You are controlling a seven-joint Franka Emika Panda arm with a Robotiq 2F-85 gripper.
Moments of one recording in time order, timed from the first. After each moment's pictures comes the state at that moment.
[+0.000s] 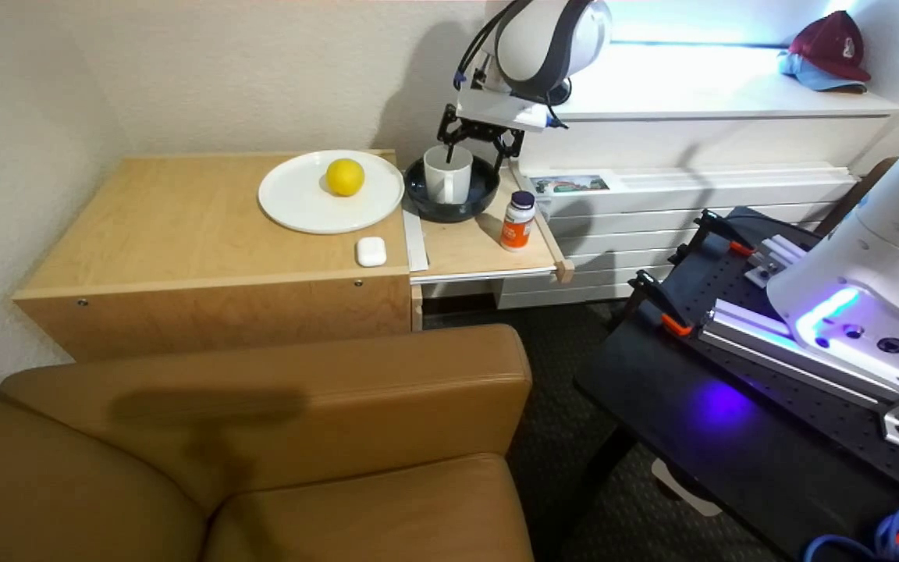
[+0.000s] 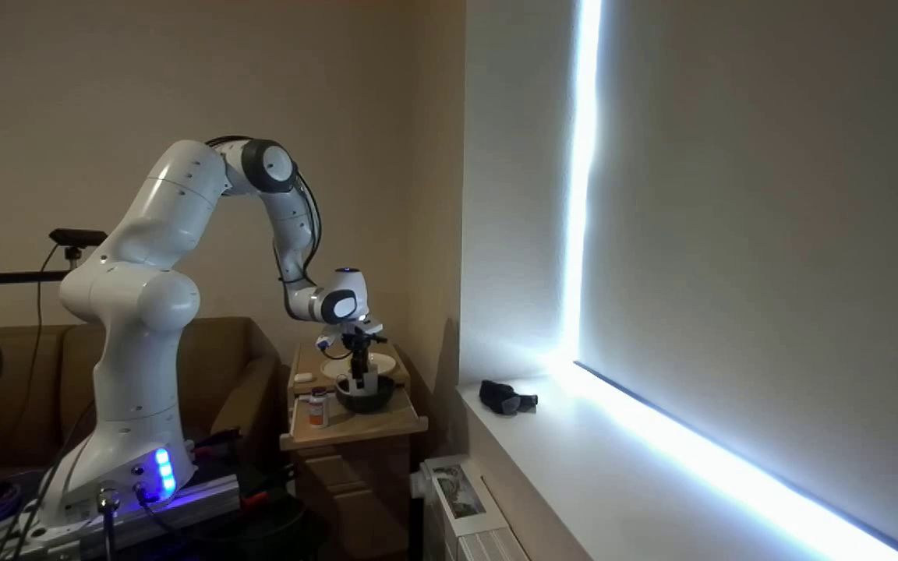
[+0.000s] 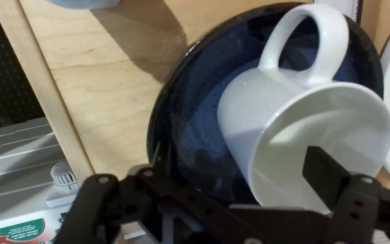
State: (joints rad) arm 0.24 0.51 -0.04 -2.25 0.07 2.95 0.92
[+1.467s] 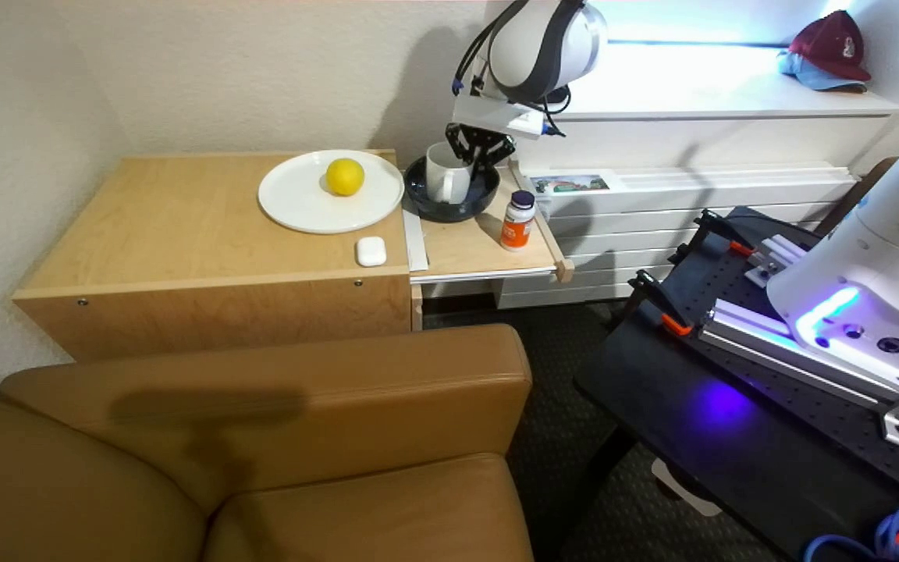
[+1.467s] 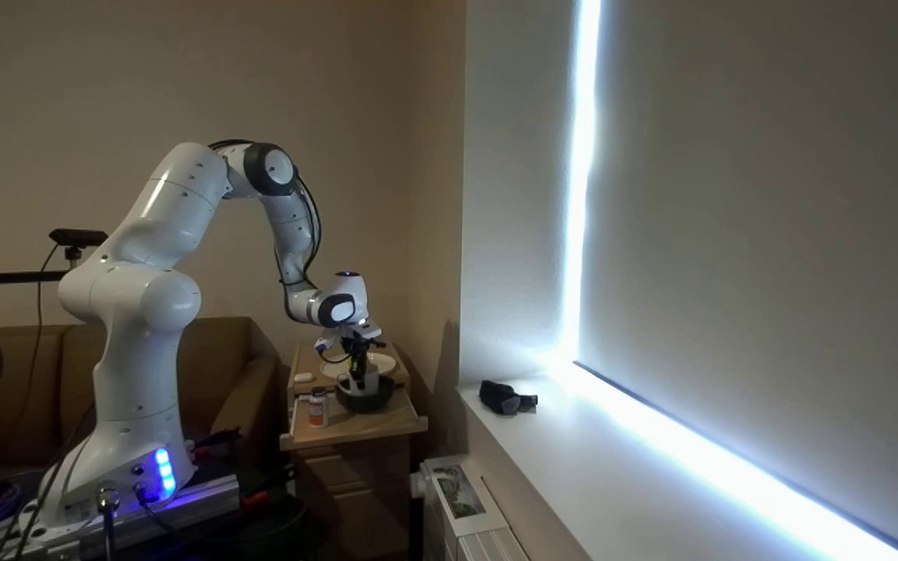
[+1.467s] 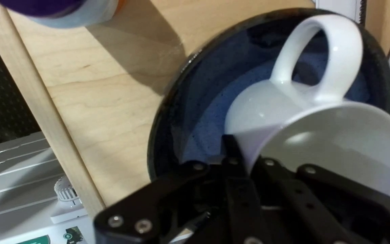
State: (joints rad) arm 0.26 0.54 -0.06 -2.24 0.15 2.95 0.91
